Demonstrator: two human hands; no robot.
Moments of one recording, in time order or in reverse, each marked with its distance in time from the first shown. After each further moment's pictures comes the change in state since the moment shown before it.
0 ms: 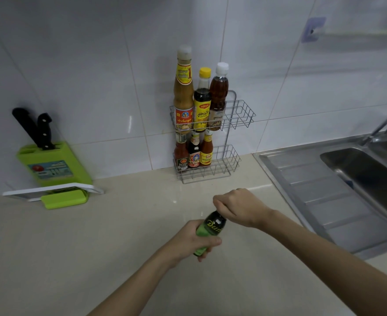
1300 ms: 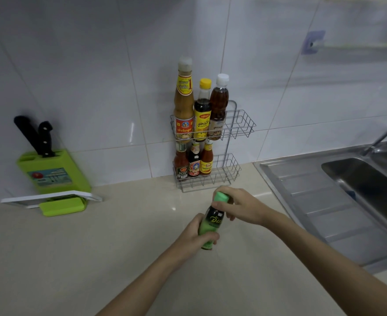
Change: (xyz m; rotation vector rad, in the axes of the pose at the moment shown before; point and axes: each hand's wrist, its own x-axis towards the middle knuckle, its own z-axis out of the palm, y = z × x) left_hand 0.023 0.010 0.003 -0.046 0.171 0.002; right_hand 0.012 0.021 -0.014 0.661 -0.019 0.232
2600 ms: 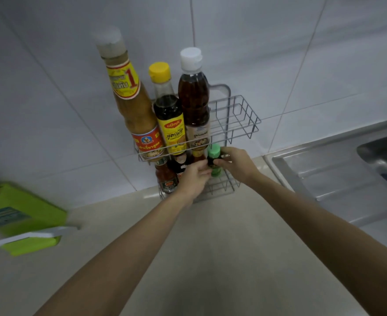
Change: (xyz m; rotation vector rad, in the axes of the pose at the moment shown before) left_hand 0.229 0.086 -0.026 0.161 0.250 0.041; right_hand 0.185 0.135 -0.071 0.032 0.343 0.040
